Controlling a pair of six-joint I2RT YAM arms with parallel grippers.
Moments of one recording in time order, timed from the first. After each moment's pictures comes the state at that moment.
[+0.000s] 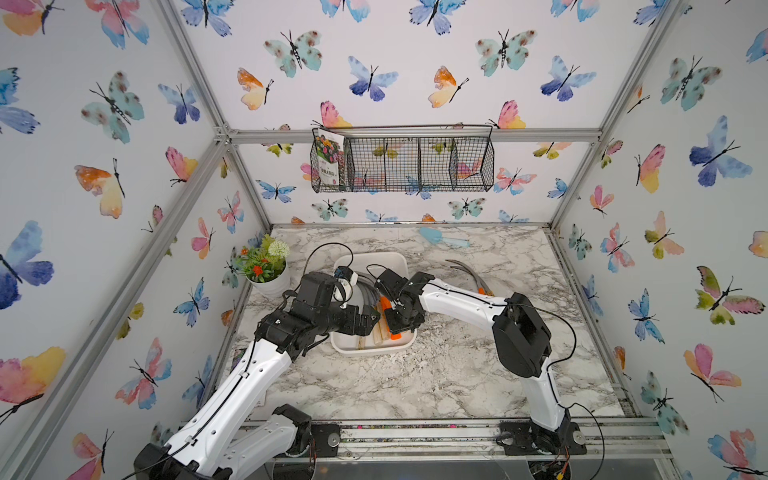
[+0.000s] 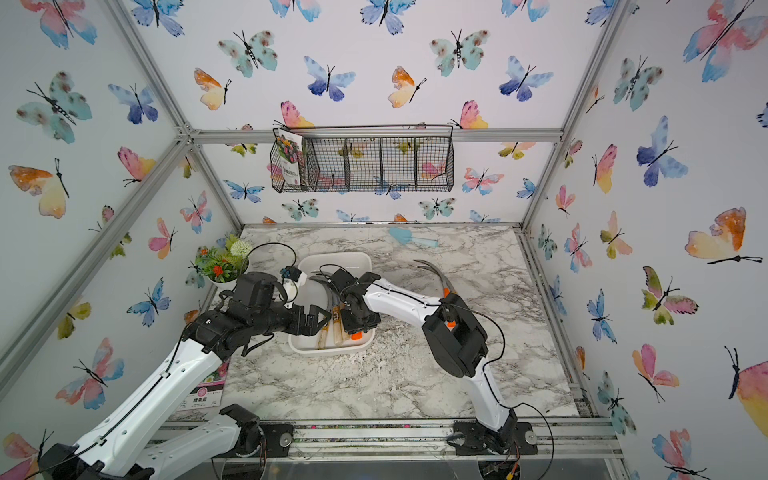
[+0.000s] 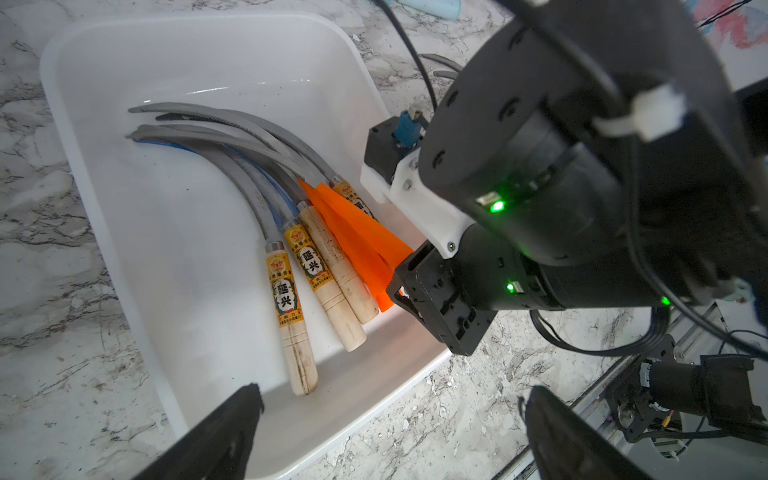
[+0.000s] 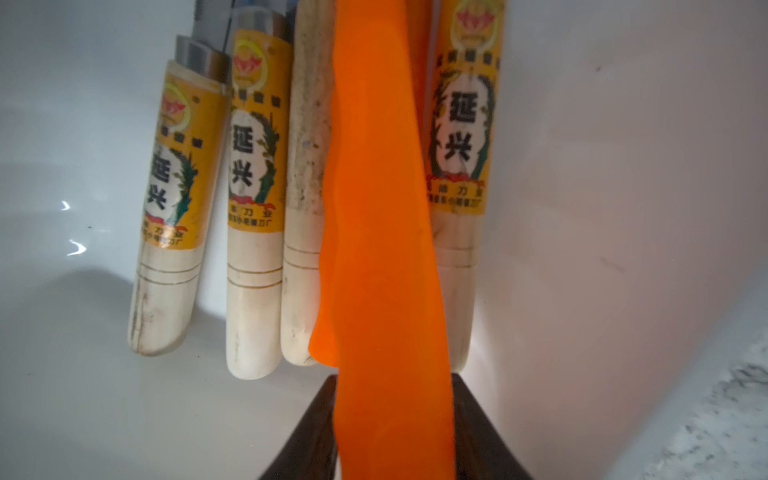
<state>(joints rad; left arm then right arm) -0.47 0.99 0.94 -0.74 0.26 -0.26 0.96 2.12 1.72 -0.95 0.00 0.55</state>
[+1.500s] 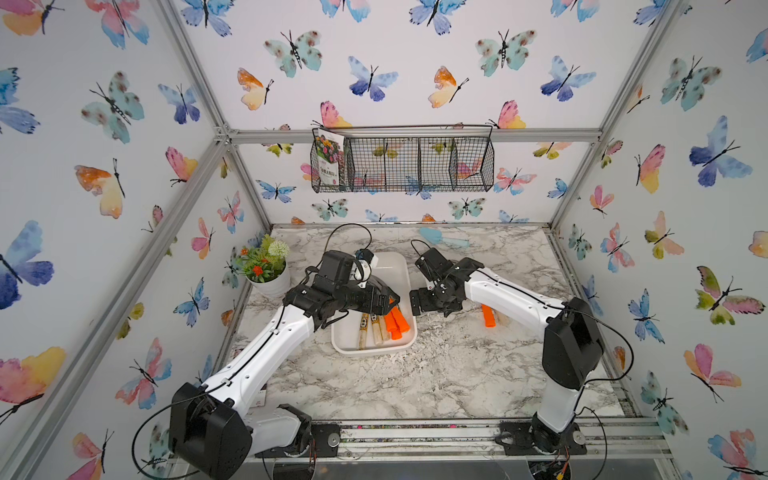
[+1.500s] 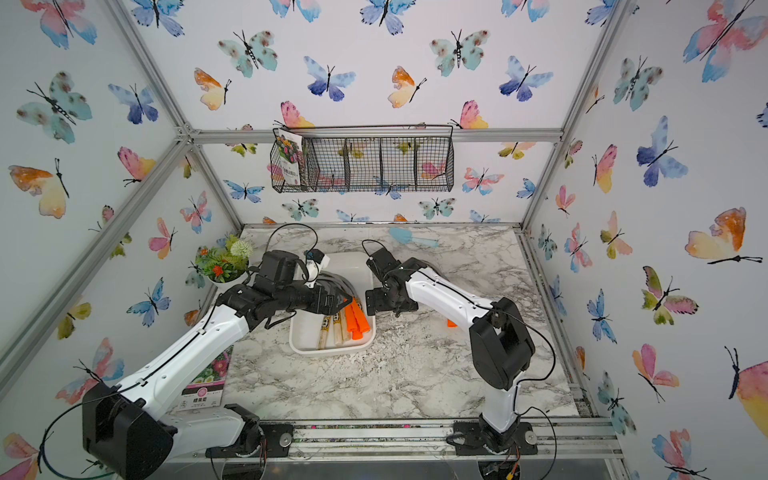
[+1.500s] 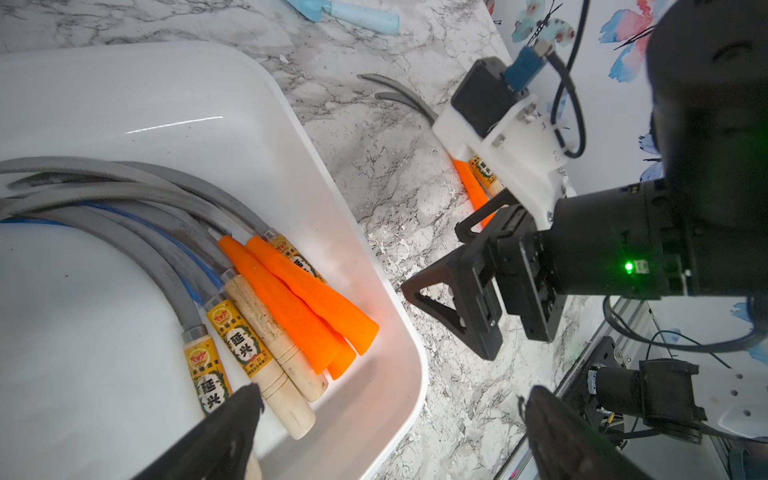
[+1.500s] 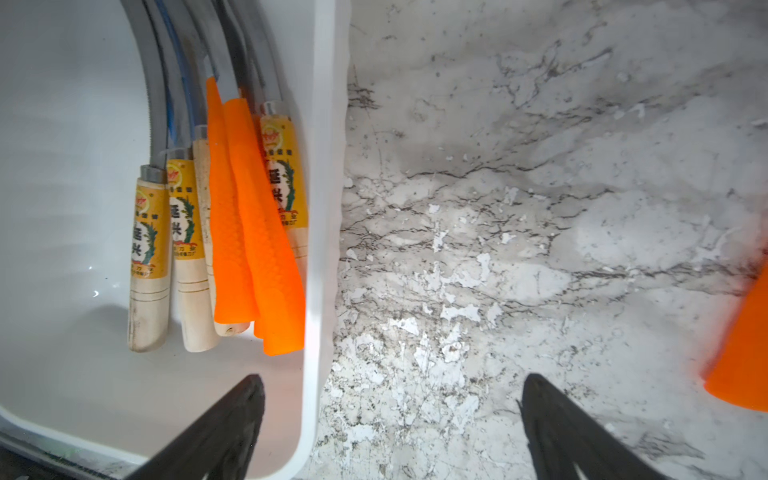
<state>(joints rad) -0.49 1.26 1.07 -0.57 0.41 -0.27 0.74 1.83 1.49 -0.91 0.02 0.52</state>
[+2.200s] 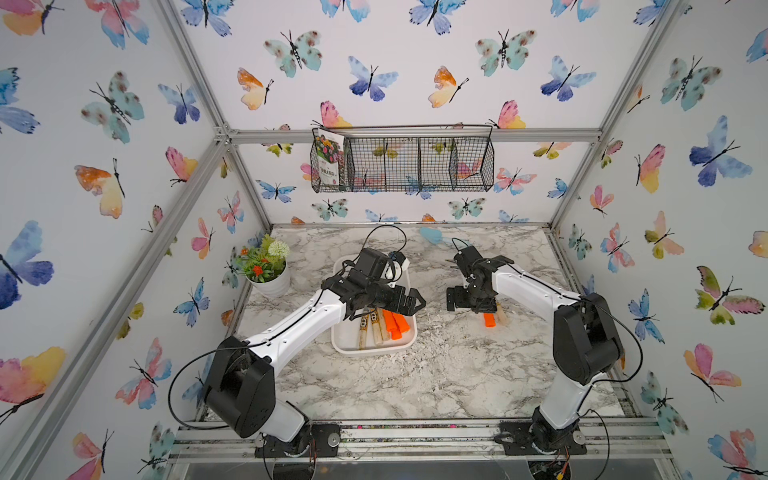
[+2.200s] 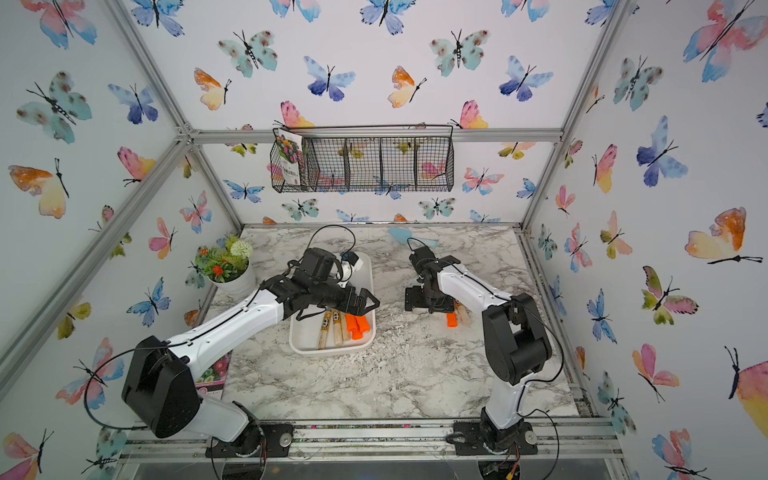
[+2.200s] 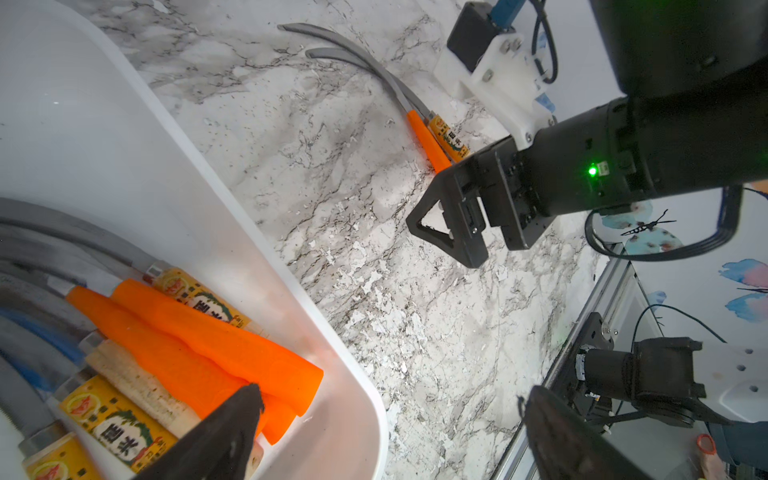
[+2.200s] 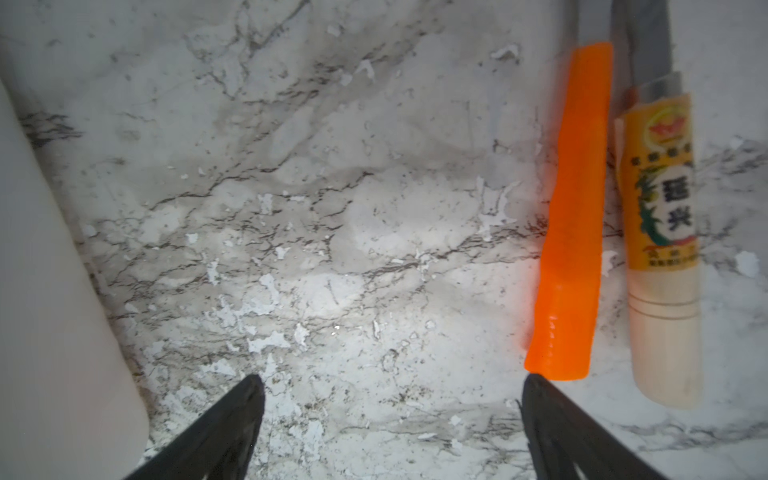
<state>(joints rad) -0.64 1.50 1.17 -0.47 0.42 -0.30 0.47 1.80 1.32 -0.91 0.05 0.45</state>
